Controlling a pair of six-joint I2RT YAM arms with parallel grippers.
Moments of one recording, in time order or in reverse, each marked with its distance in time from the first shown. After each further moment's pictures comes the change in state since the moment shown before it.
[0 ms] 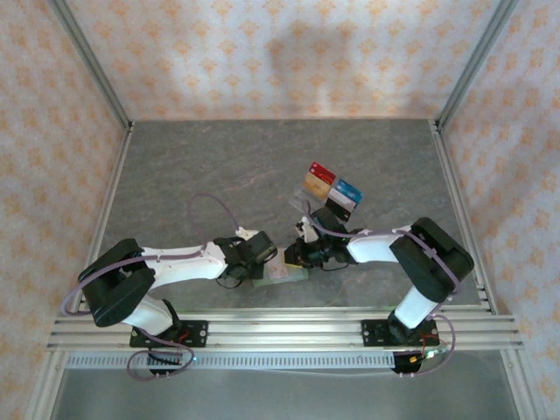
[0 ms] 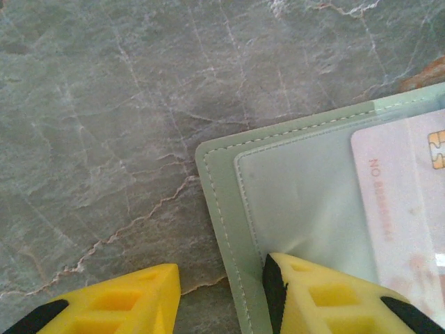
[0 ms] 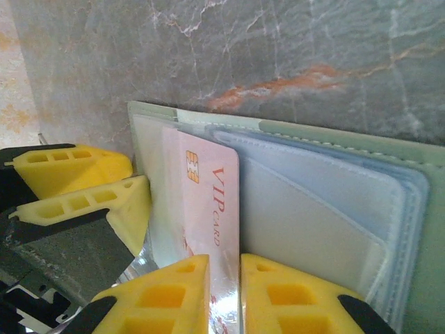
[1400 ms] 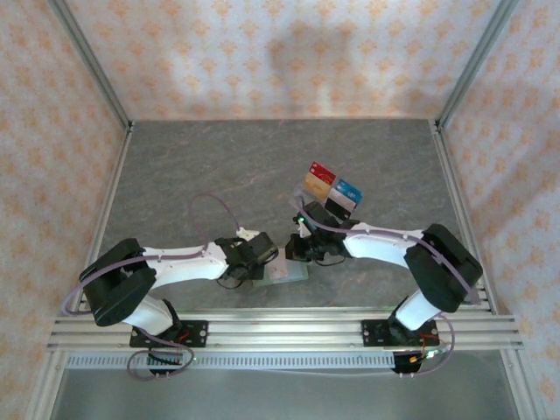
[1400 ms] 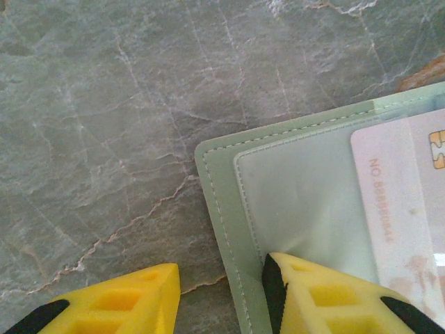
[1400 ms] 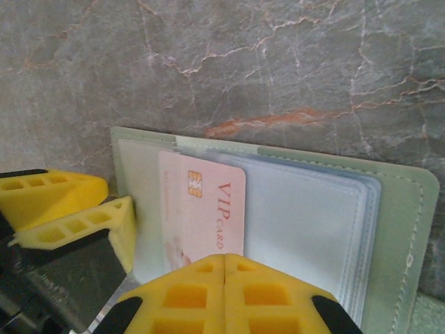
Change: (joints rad) left arm -0.011 0.005 0.005 -0.007 -0.014 -0.004; right arm 0.076 -0.062 0.166 -0.325 0.248 -0.055
